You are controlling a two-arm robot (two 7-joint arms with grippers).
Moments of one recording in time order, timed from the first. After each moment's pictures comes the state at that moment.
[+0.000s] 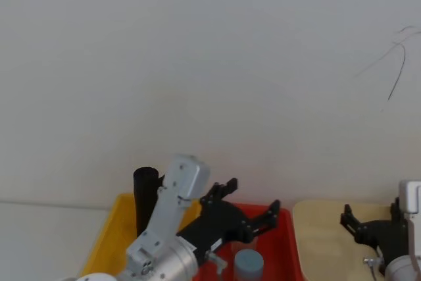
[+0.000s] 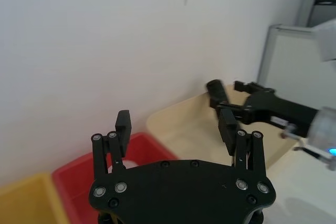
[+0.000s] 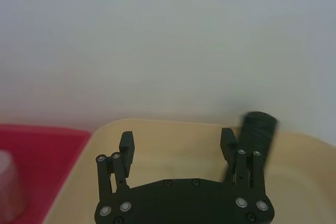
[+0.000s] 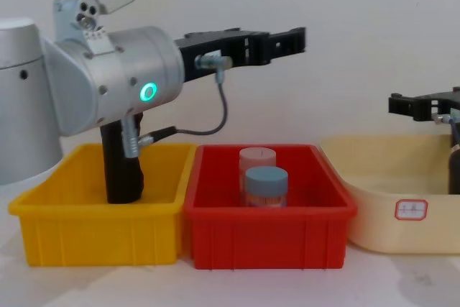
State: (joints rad) left arm -0.39 0.20 0.44 -1.61 -0.37 0.13 -0.24; right arm 0.41 0.12 -0.17 -1.32 0.07 0.18 -0.05
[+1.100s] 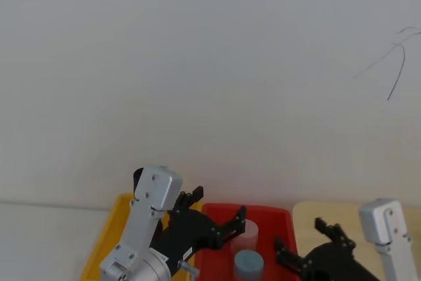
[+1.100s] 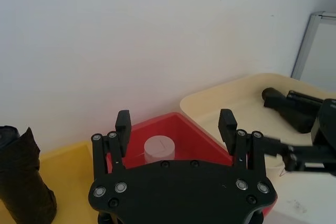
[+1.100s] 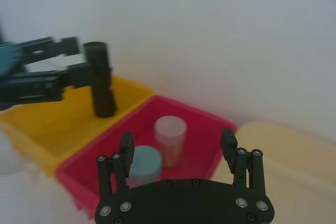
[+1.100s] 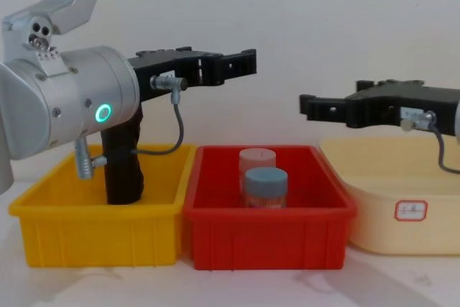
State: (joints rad) left arm -0.31 0.23 0.39 -1.67 -0.34 0.16 -0.16; right arm 0.24 0.24 -0.28 -1.65 0.17 0.26 0.31
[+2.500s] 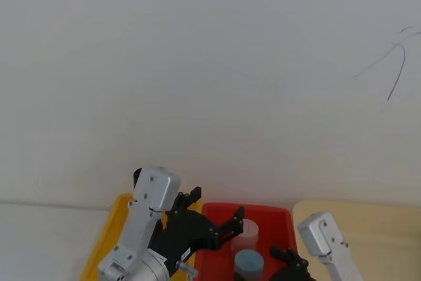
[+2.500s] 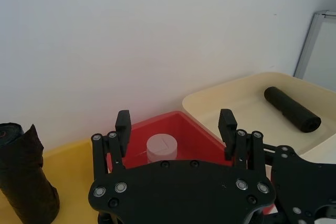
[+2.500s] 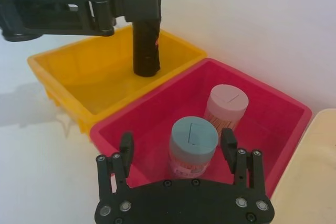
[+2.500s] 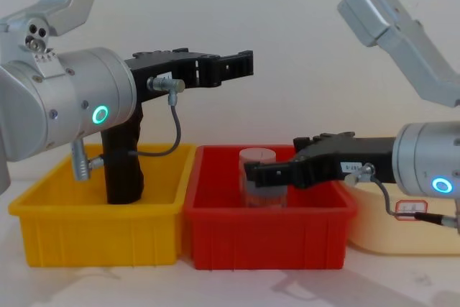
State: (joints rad) left arm -0.30 0.24 0.39 -1.67 -0.34 0.16 -0.15; right arm 0.36 0.27 -0.43 -1.48 0.16 0.31 0.42
